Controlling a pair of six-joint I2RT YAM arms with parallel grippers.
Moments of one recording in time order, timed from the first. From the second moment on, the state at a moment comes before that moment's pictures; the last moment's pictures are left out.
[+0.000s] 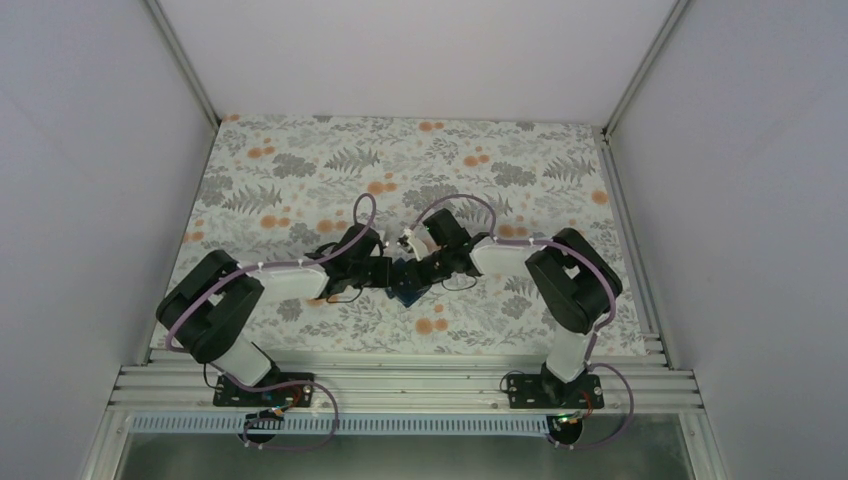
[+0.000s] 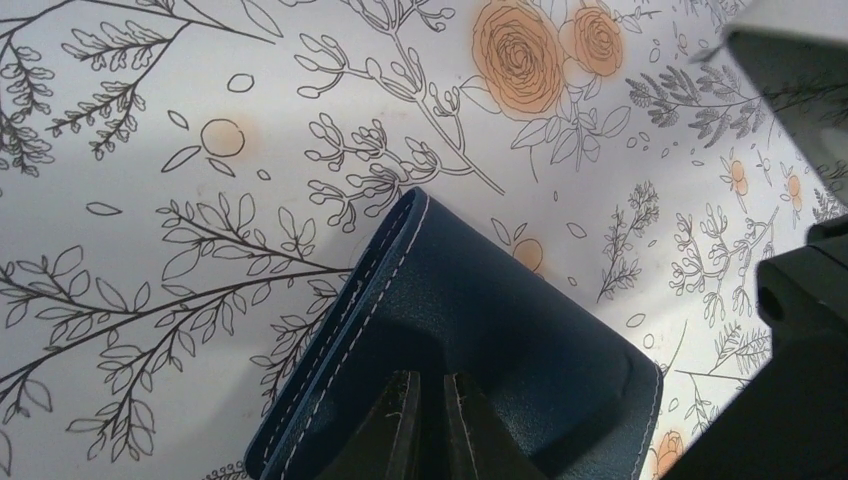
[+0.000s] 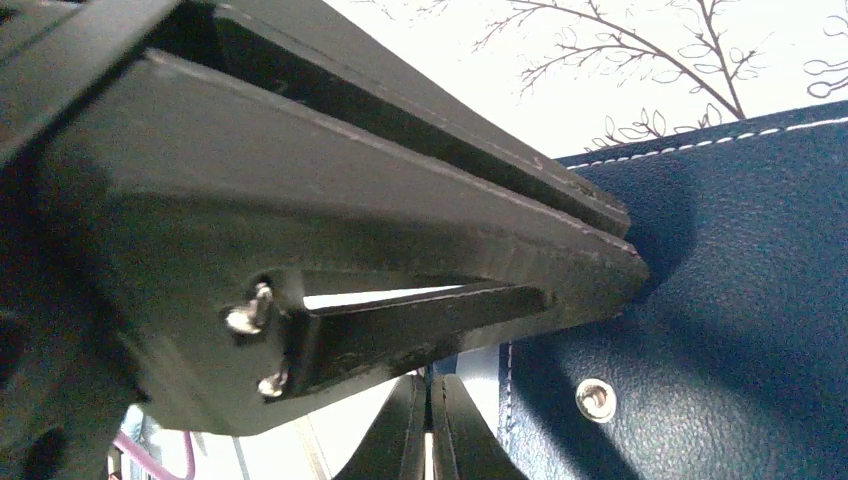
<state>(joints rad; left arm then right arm) -0.69 1.56 0.65 0.03 0.20 -0.64 0.71 1.83 0.92 -0.09 -0.77 0.37</state>
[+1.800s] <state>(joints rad) -0.69 1.61 0.63 0.15 0.20 -0.61 0.67 1.81 1.04 -0.38 -0.49 0.43</state>
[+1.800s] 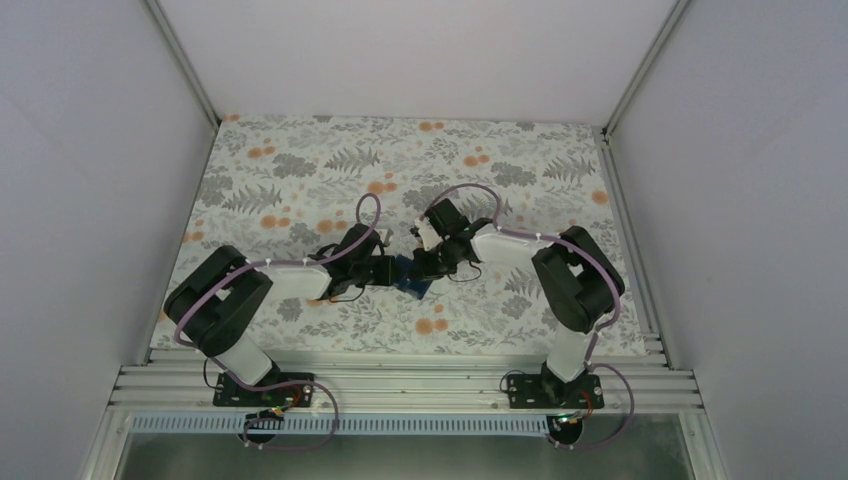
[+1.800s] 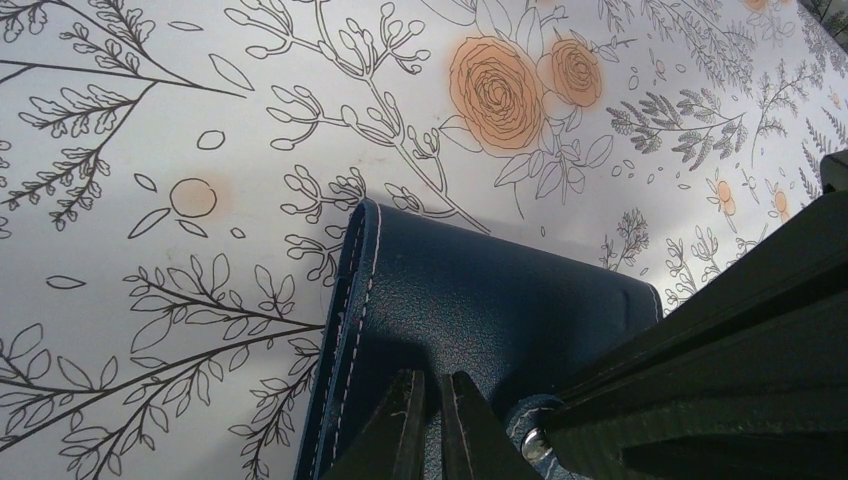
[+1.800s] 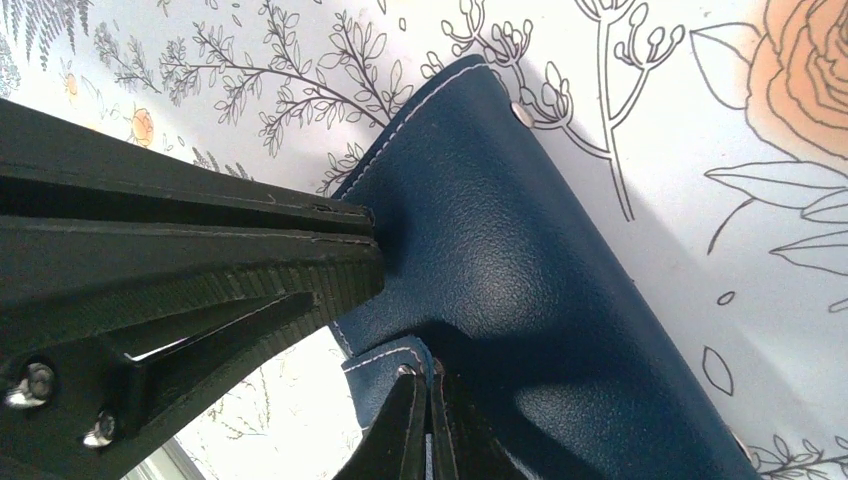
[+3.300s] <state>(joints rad) -0.68 1.32 0.61 -0.06 0.00 -0.54 0.68 1.82 1.30 -0.60 -0.37 0.41</state>
